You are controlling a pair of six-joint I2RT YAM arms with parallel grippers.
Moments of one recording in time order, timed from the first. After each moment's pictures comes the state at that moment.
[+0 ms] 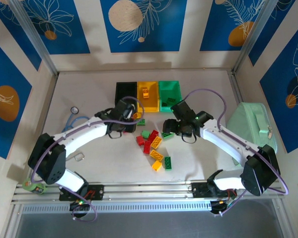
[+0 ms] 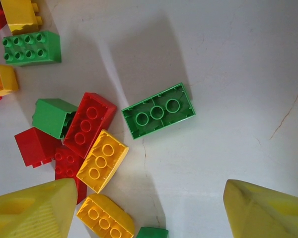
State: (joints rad) left arm -0.65 1.51 1.07 -0.57 -0.05 -0.40; right arm 0.62 1.31 0.99 -0.80 0.03 0.70
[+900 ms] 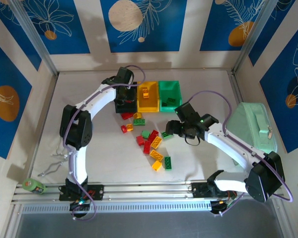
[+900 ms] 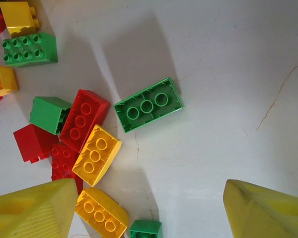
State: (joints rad) left arm -0.43 2.05 1.74 -0.72 -0.05 -0.25; right arm 0.60 1.23 0.95 -0.81 0.03 0.71
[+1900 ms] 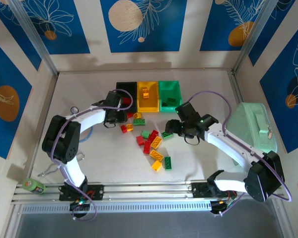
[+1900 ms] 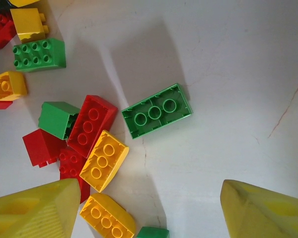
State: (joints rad) left arm -0.39 1.77 1.10 -0.42 0.03 -0.44; right arm 0.58 1.24 0.93 -0.76 0.00 0.71
